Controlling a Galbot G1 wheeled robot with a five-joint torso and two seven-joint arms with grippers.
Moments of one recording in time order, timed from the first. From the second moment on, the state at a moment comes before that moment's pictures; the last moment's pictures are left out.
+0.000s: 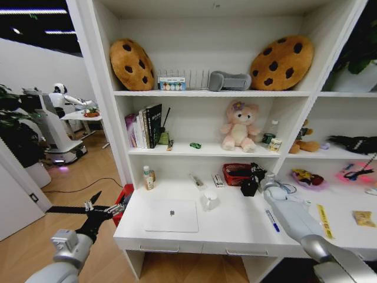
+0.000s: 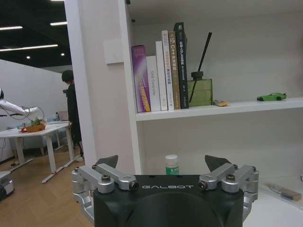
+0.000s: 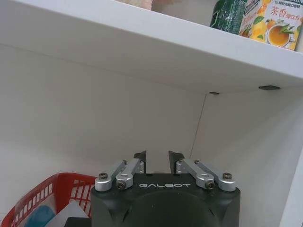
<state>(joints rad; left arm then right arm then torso) 1.77 -1.05 -0.82 -2.39 -0.52 0.23 -0.12 -0.48 0.94 0.15 0.78 0.48 0.24 -0.05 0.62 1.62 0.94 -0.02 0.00</state>
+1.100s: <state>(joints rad) 1.77 -1.05 -0.82 -2.39 -0.52 0.23 -0.12 -1.51 0.78 0.74 1.77 0.85 -0.33 0.12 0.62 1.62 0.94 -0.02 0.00</state>
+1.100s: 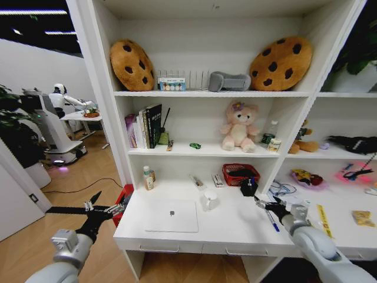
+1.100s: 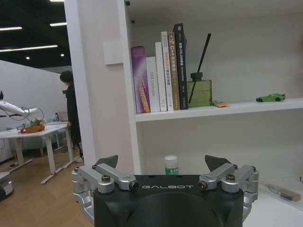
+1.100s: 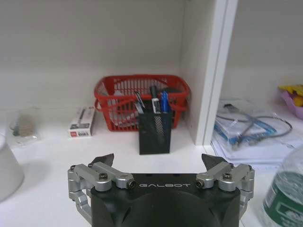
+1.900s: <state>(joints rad) 1.77 -1.05 -0.82 -2.39 -0.52 0.23 -0.12 -1.30 0.74 0.59 1.38 0.86 -0.30 -0.06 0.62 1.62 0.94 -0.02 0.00</state>
